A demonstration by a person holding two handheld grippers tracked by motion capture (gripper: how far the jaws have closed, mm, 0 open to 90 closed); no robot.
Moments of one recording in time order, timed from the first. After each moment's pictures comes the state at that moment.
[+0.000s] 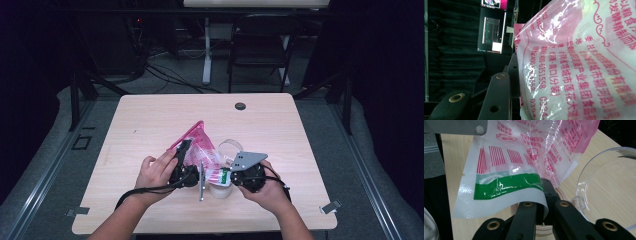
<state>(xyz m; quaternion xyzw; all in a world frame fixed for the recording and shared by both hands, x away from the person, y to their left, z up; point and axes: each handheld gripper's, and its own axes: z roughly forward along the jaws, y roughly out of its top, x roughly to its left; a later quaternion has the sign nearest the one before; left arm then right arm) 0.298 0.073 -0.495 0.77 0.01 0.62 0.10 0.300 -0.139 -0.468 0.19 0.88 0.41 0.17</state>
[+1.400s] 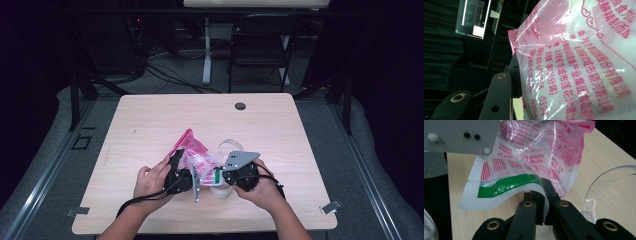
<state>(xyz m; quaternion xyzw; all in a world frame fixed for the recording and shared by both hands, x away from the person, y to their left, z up) 0.294 0.088 -0.518 0.81 0.09 0.57 0.12 0.304 -0.123 -0.466 0.17 0.88 0.41 0.16</state>
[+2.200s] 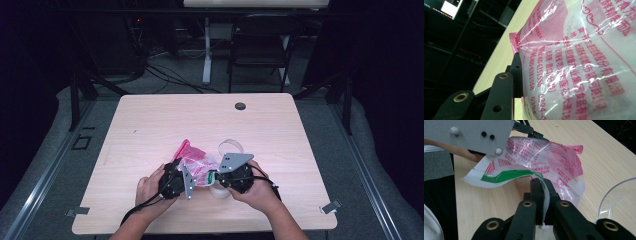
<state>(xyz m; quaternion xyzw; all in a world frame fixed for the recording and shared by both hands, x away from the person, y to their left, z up) 0.295 0.101 -0.539 0.83 0.19 0.48 0.22 0.301 -0.110 -0.468 0.16 0.88 0.42 0.15</state>
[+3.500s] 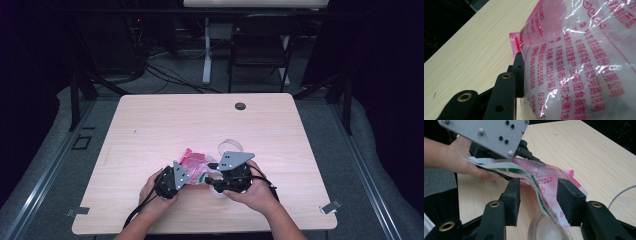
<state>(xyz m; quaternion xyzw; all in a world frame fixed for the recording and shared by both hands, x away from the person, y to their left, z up) 0.309 0.118 -0.554 0.84 0.28 0.35 0.30 0.303 -0.106 -0.470 0.18 0.86 0.45 0.14</state>
